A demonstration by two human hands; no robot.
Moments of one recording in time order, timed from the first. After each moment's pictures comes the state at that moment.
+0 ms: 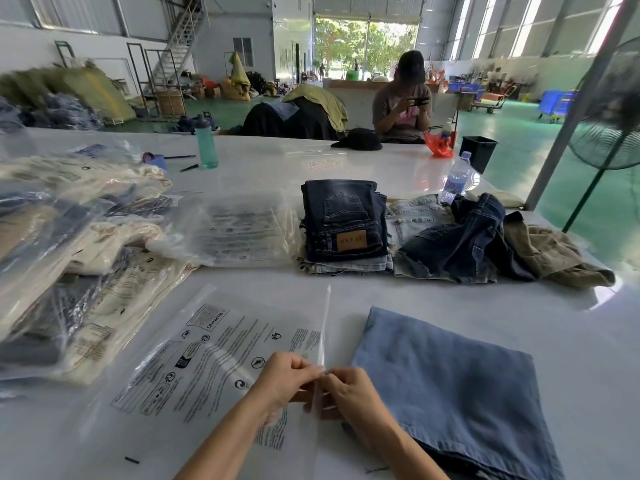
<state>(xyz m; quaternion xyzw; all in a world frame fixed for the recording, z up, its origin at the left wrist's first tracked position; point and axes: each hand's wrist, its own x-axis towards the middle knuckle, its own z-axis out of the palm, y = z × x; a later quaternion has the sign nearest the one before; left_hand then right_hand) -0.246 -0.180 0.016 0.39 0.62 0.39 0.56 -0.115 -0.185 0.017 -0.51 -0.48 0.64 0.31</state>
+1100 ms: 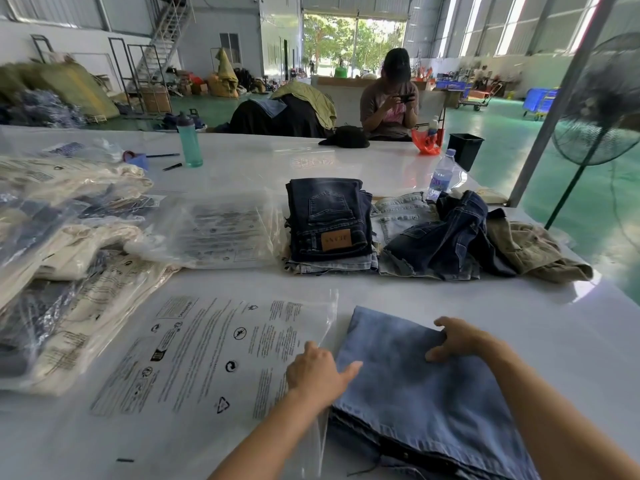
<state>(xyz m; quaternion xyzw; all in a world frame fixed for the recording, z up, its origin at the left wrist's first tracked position) -0.172 -0.145 0.003 0.65 0.74 0.01 0.16 0.098 -0.031 0.010 -0.69 -0.67 0.25 -0.10</state>
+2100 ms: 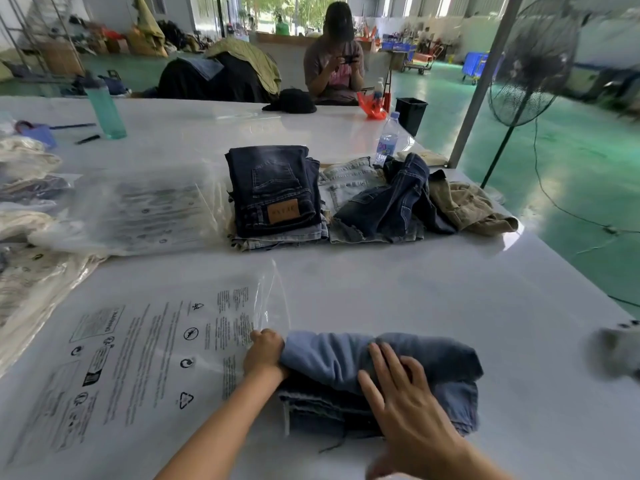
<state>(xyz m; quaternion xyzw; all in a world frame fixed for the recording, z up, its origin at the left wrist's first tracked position) -0.170 -0.130 -0.034 0.62 0.76 -0.01 0.20 0.047 -0.231 0.006 -0.52 -0.85 -0.08 -0.05</state>
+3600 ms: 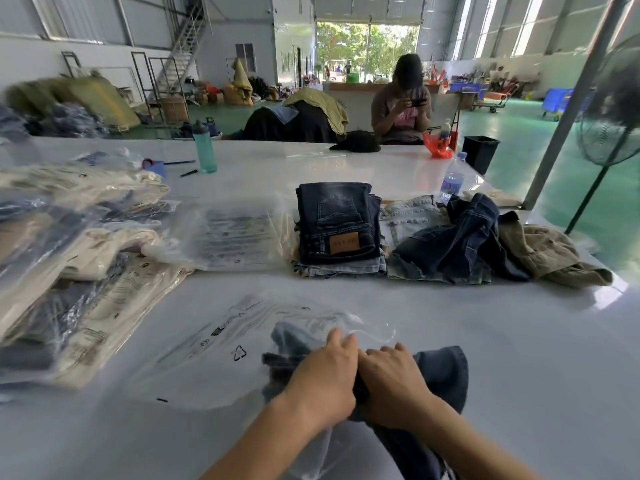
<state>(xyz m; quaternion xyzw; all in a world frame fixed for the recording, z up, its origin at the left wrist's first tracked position) -0.168 -0.195 0.089 0.75 0.63 0.09 0.19 -0.043 -0.161 0.054 -0.46 -0.89 -0.01 0.01</state>
